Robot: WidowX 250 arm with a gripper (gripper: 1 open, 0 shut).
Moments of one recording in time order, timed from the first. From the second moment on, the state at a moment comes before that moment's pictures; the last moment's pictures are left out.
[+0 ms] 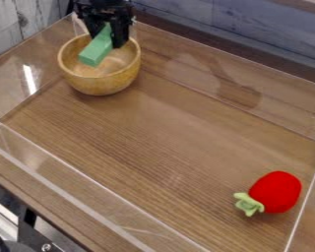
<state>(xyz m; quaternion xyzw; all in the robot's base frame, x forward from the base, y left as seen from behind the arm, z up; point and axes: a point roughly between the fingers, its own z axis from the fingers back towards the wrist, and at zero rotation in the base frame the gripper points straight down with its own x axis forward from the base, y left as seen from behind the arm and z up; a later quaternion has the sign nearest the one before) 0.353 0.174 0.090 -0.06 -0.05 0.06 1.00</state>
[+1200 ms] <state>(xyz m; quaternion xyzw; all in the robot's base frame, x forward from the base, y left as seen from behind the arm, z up) 0.306 0.031 0.120 -0.11 -0.01 -0.08 0.99</state>
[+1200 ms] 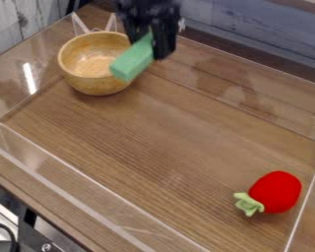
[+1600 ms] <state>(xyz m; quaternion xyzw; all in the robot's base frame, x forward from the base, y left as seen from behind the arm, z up) 0.285 -0.006 0.077 -0.10 0.00 -0.13 0.99</state>
